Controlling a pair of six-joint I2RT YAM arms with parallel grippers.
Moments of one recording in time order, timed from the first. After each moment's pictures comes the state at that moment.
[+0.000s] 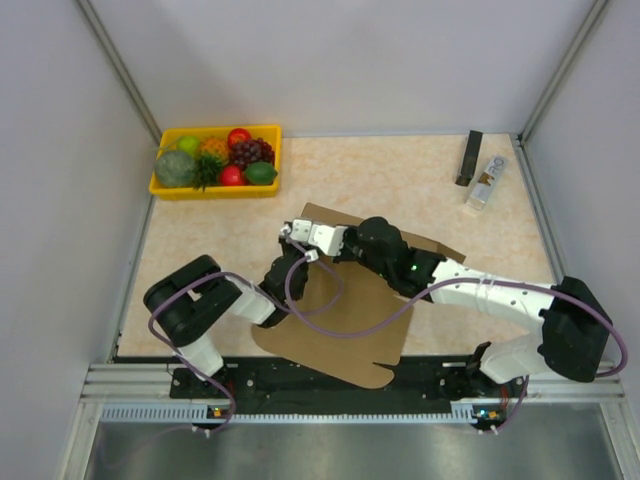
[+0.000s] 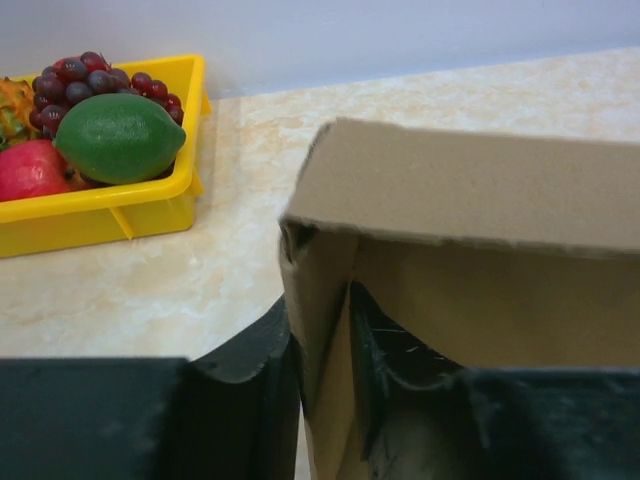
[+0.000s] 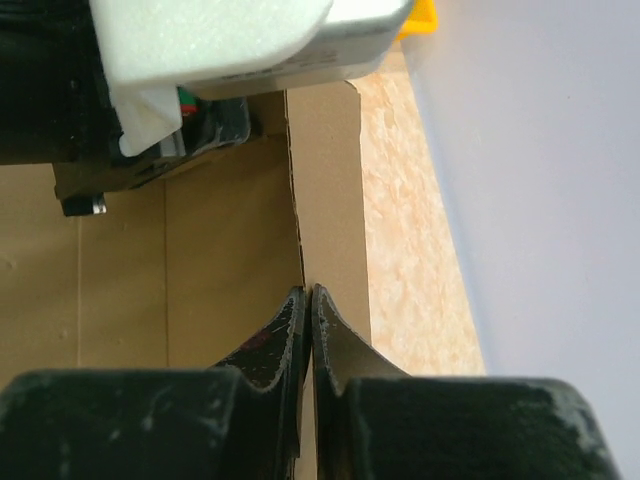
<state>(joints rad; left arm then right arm) -0.83 1.70 0.46 1.32 -0.68 0.07 0.97 1.36 0.92 0.07 0.22 -0.77</state>
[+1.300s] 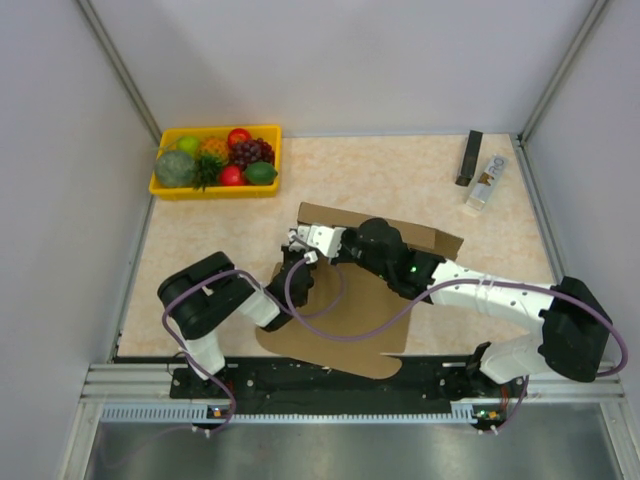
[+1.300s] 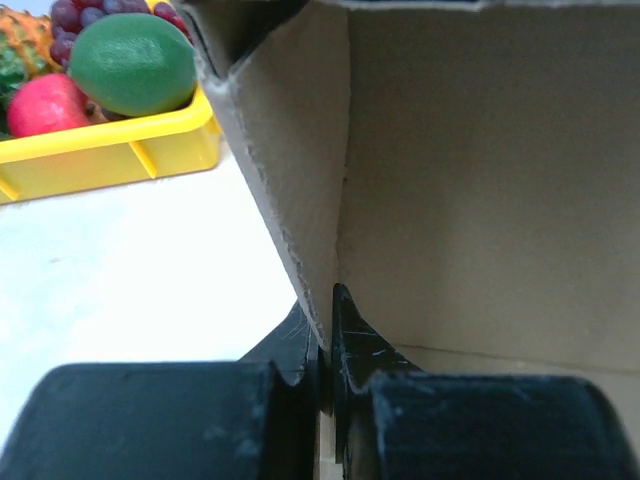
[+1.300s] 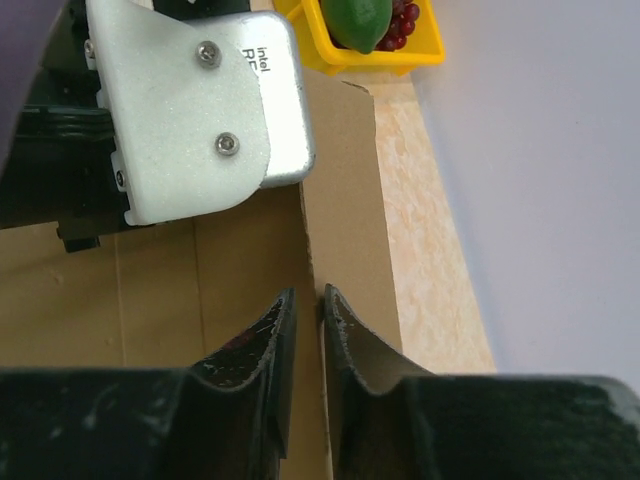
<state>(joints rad) -0.86 1.78 0.45 1.30 -0.81 0.07 0.98 1.36 0.92 0.10 0.17 -0.75</state>
